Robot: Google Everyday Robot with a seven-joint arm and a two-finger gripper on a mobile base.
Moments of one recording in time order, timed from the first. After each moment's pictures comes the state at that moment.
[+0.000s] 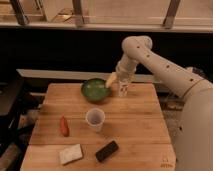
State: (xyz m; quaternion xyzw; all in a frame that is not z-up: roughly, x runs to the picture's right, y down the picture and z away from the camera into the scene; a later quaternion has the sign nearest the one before) arm 0.059 -0.021 0.785 -0.32 0.08 0.57 0.75
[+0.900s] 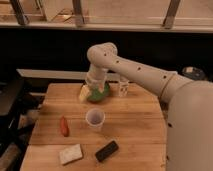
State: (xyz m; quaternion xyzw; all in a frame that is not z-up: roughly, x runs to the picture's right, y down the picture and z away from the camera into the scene) arm -0.069 0.036 0.750 -0.39 0.04 0.43 0.81
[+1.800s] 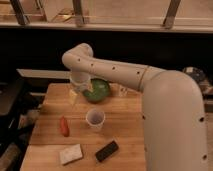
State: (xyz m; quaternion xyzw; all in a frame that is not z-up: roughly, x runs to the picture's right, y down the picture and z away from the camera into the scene) arm -0.134 0.053 0.764 -0.35 0.09 0.34 0.87
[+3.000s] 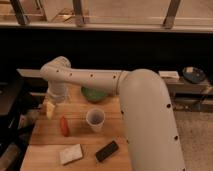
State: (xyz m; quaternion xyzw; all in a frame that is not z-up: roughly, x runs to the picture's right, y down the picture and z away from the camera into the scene) arm -0.240 0.110 0.765 -0.41 0.04 0.31 0.86
